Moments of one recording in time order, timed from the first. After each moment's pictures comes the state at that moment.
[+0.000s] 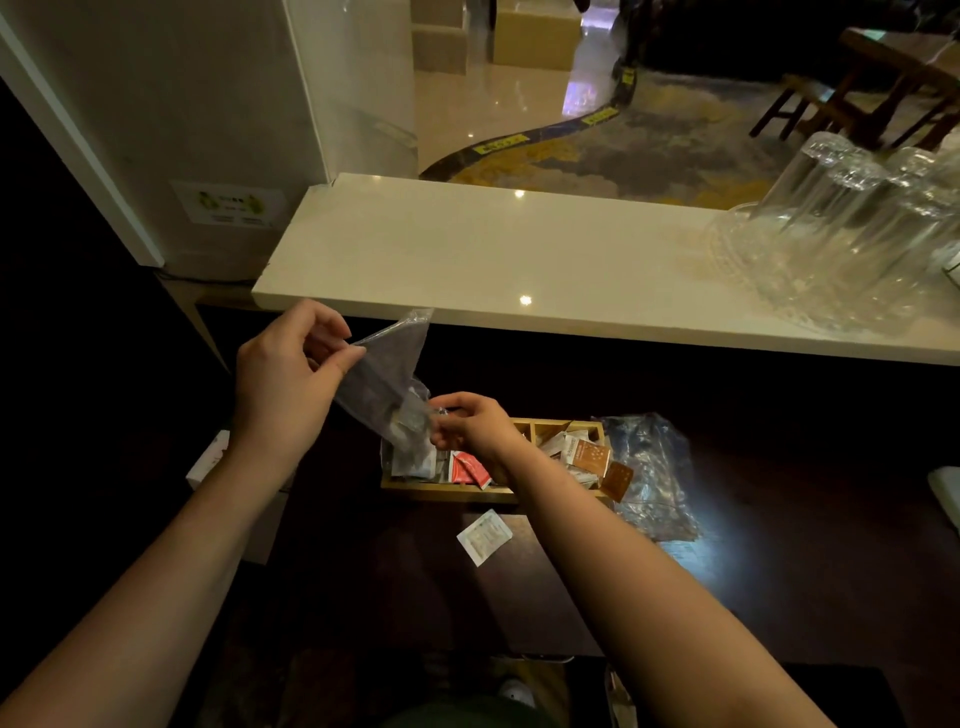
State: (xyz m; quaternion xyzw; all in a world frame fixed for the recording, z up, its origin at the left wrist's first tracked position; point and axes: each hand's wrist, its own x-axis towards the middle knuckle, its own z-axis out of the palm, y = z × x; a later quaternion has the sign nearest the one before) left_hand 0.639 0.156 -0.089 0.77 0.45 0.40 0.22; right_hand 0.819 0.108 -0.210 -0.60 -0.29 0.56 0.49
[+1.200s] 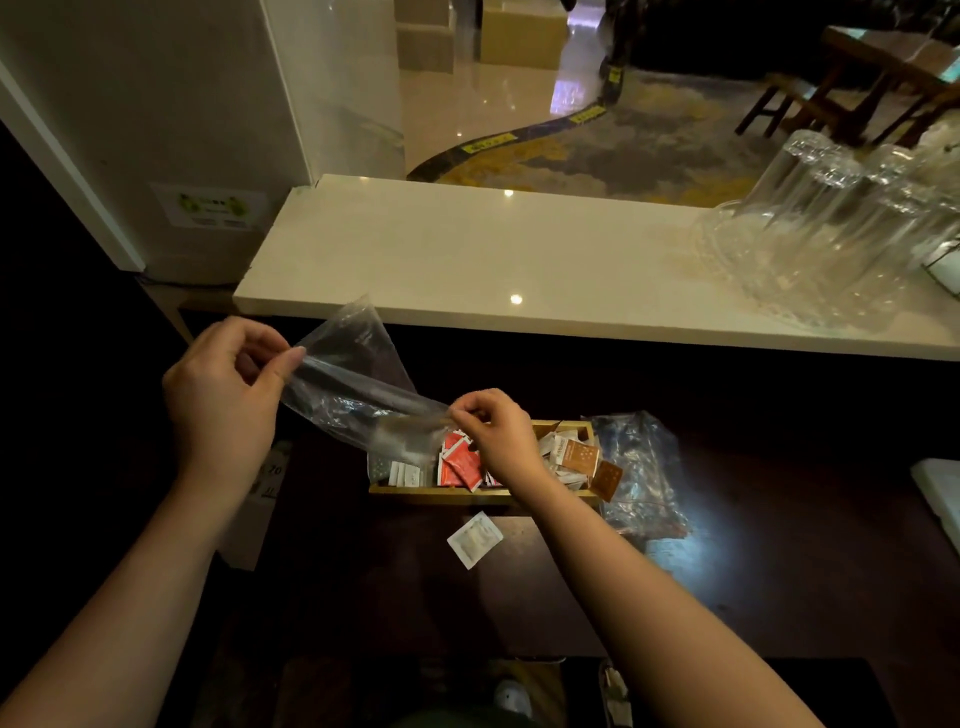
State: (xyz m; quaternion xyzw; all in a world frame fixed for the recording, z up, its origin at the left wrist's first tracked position) left_hand 0.621 0.160 -0.098 0.74 0.49 0.43 0.14; right_hand 0.831 0.075 -0.194 -0.72 -0.44 0.29 0.45
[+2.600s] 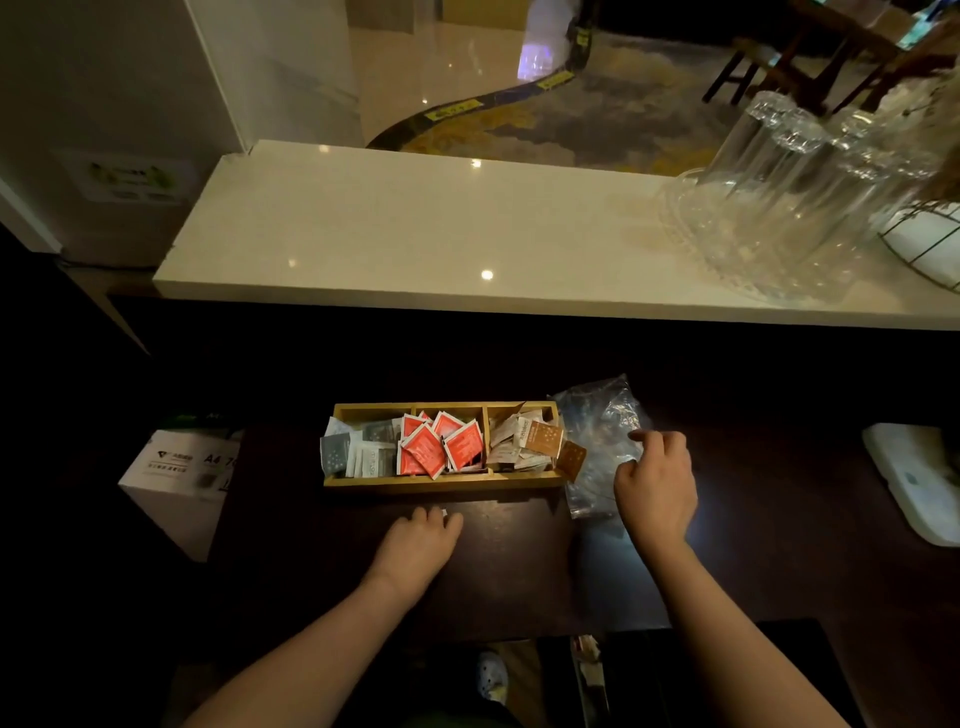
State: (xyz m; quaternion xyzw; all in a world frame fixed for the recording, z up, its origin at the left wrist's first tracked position) left_hand 0.726 0.053 -0.309 0.95 0.27 -0.15 0.02; right_hand 0.964 -0.066 -0.260 -0.94 -0.28 -0.04 0.19
